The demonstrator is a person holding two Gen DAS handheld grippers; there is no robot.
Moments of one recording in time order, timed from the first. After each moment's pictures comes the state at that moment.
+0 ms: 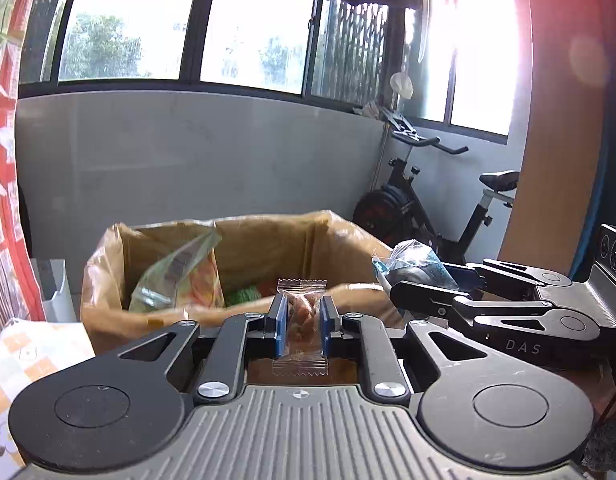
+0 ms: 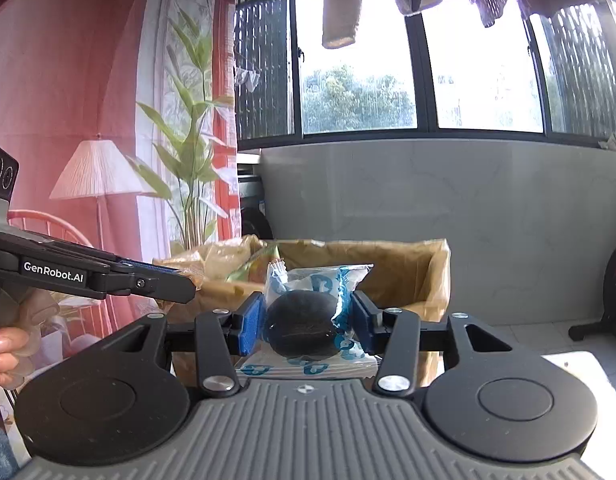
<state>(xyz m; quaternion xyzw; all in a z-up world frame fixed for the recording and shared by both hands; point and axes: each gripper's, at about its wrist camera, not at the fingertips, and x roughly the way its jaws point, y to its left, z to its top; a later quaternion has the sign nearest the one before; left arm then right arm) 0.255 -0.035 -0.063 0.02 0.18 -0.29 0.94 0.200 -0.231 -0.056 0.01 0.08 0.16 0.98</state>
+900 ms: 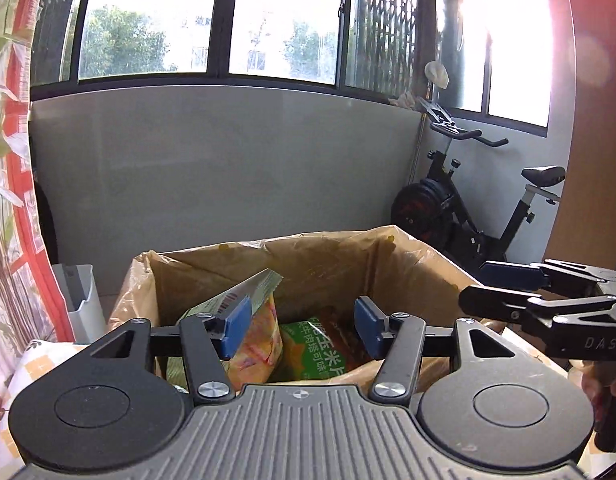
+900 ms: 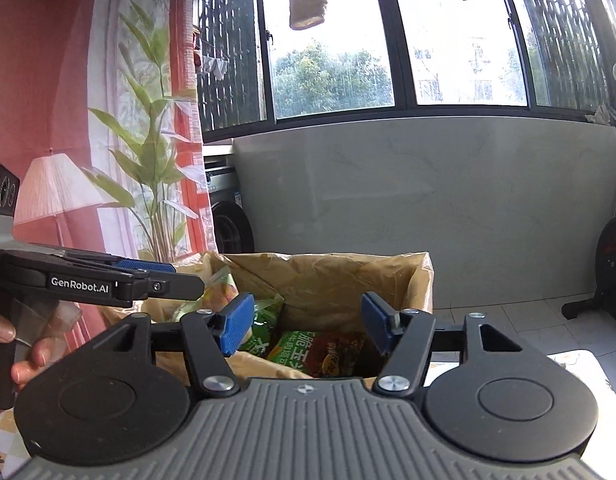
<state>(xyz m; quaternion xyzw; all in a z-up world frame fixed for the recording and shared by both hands) 0.314 -0.040 -0.057 0.04 0.20 -0.24 0.95 0.242 -0.242 -0.043 0.04 0.12 0.15 0.98</state>
